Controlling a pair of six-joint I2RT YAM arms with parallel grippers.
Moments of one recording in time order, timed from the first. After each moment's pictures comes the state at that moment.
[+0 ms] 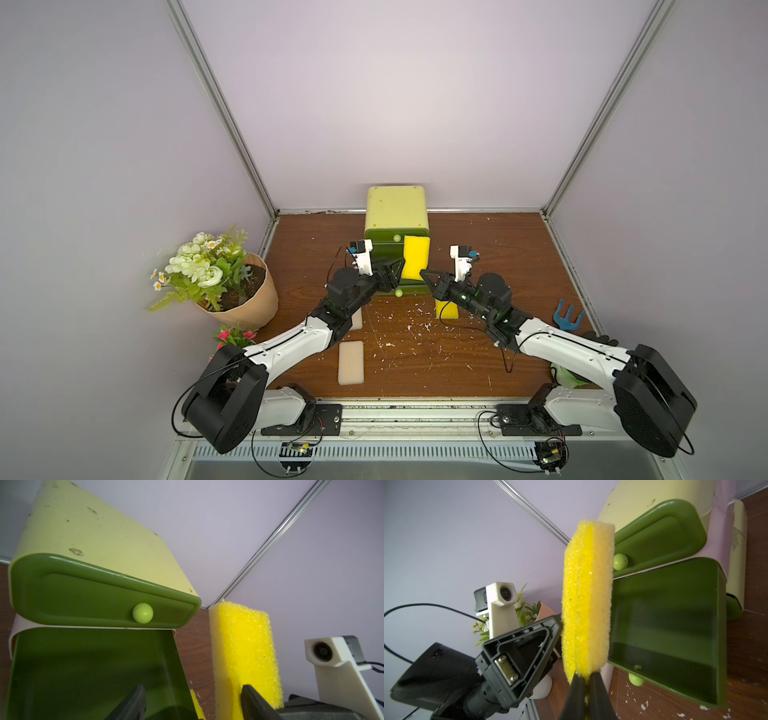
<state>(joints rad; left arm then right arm) -0.56 1.28 0.59 0.62 0.11 -0.60 0.73 1.23 0.64 0.50 -0.16 0.81</state>
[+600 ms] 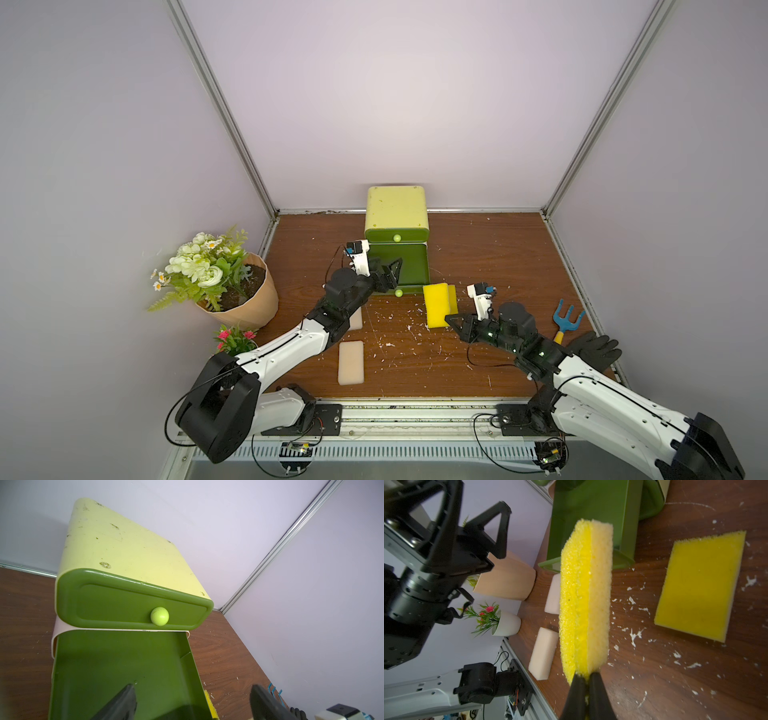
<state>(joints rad) -0.56 1.23 0.59 0.56 0.04 -0.55 0.70 0.82 0.38 0.01 -0.24 0.76</state>
